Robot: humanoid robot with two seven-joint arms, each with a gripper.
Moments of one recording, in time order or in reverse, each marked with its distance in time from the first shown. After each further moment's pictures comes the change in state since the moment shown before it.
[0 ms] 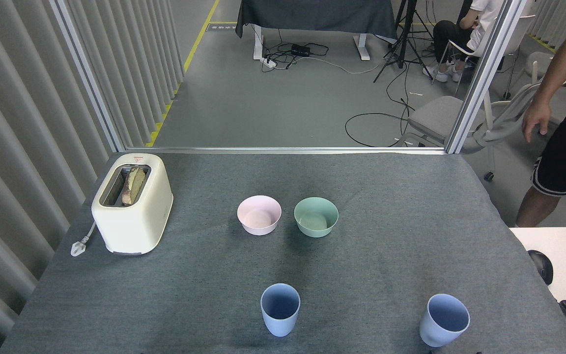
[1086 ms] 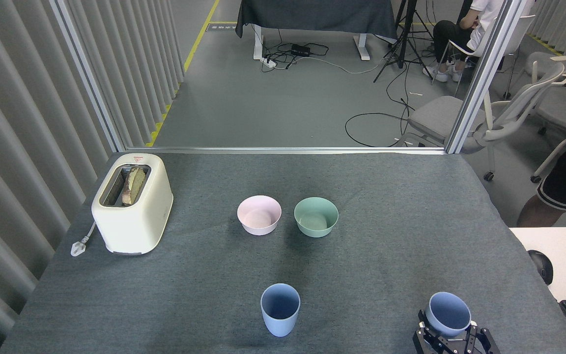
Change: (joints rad) left arm -0.001 -0.004 -0.005 0.006 0.008 0.001 0.002; right arm -0.183 -0.030 0.024 0.099 0.035 -0.001 0.050
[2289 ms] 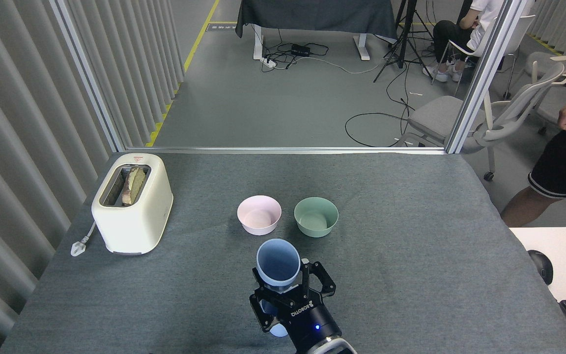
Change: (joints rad) left arm -0.013 -0.011 -0.036 0.014 0.010 0.035 0.000; right arm -0.141 0.234 0.603 -0.192 0.167 0.170 0.173
